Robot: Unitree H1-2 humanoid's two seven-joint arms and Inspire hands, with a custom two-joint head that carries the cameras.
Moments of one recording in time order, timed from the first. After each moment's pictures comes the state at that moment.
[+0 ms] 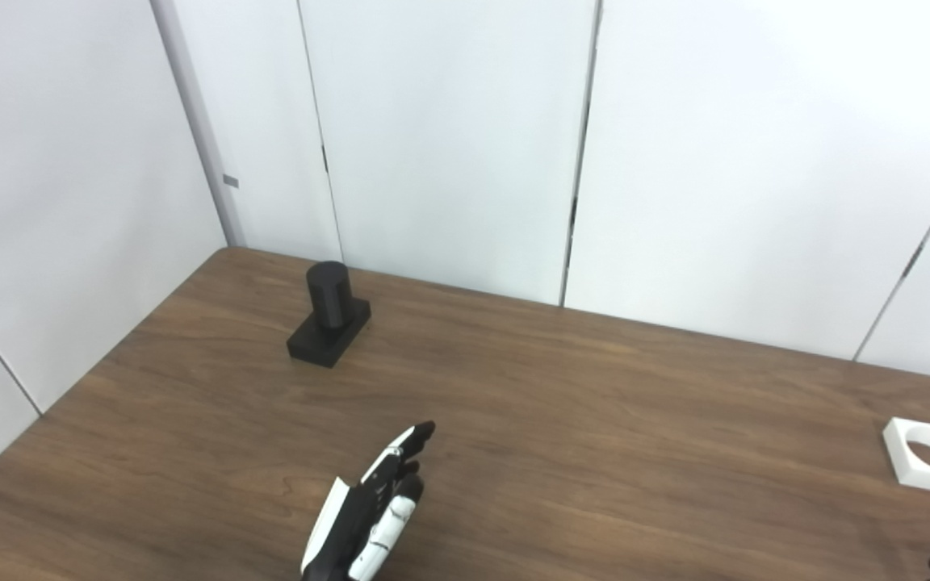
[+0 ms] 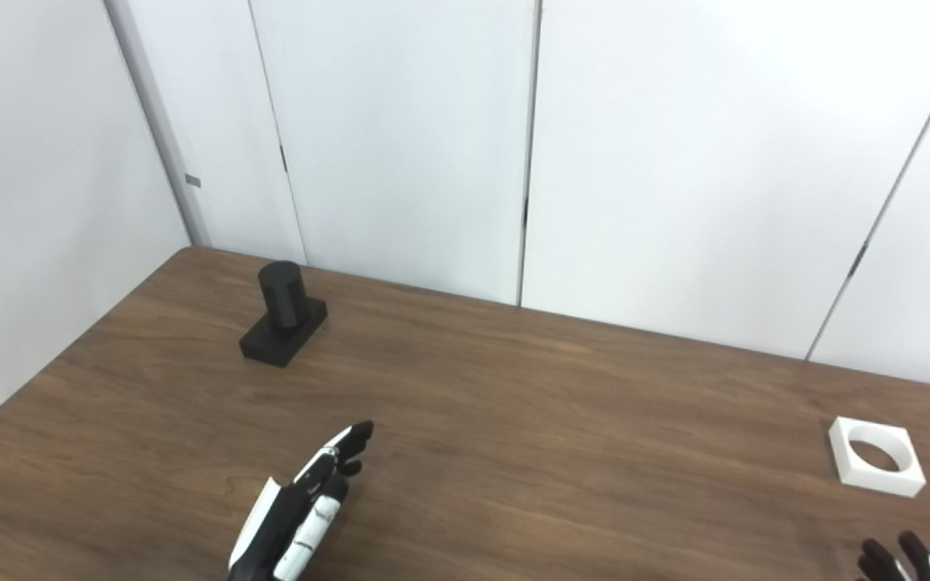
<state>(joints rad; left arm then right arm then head) 0.29 0.12 -0.06 -0.22 0.11 -0.20 0.06 0.29 -0.15 -0.14 -0.20 0.14 -0.21 0.05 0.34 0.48</state>
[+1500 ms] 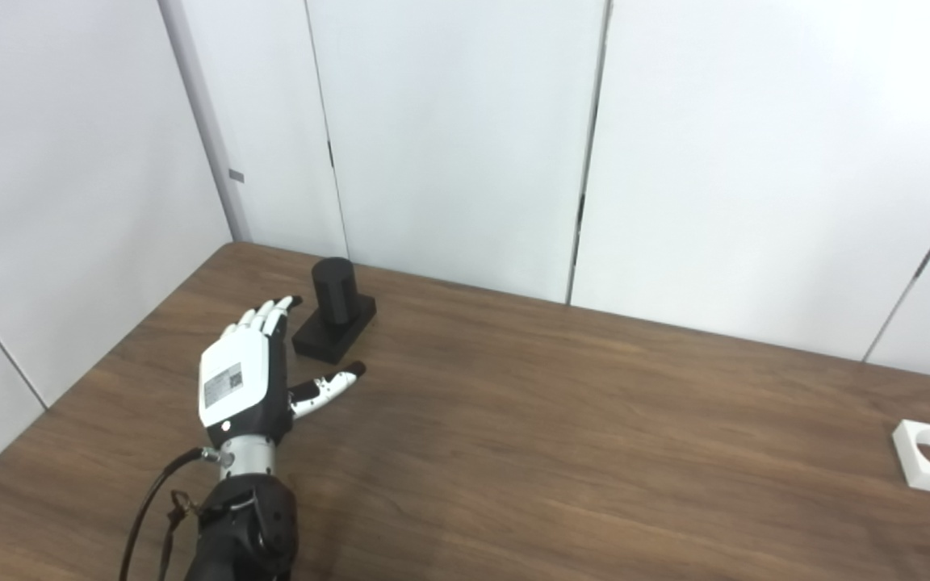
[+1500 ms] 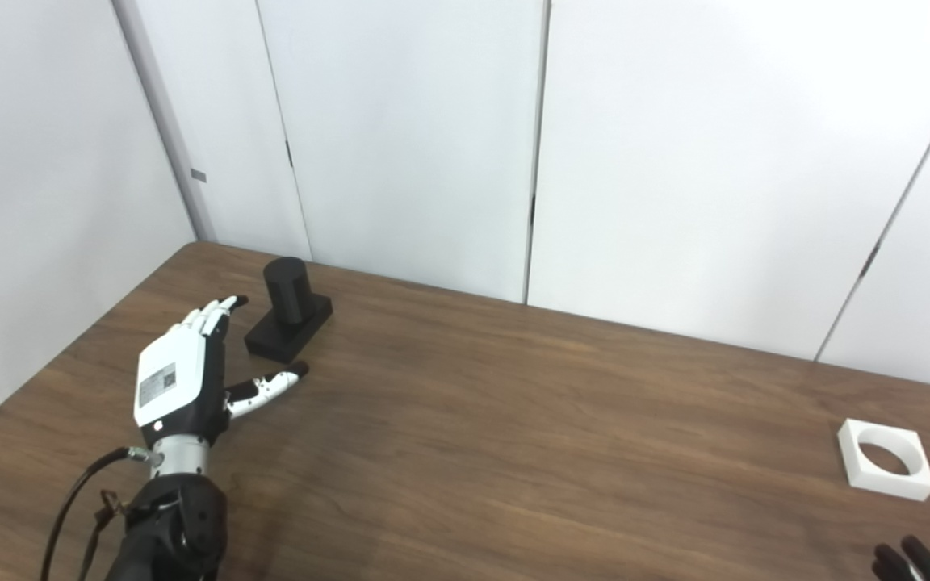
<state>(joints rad) -0.10 0.25 0.14 -0.07 0.89 0.35 0.24 0.30 -0.15 -0.16 -0.20 0.14 -0.22 0.05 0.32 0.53</state>
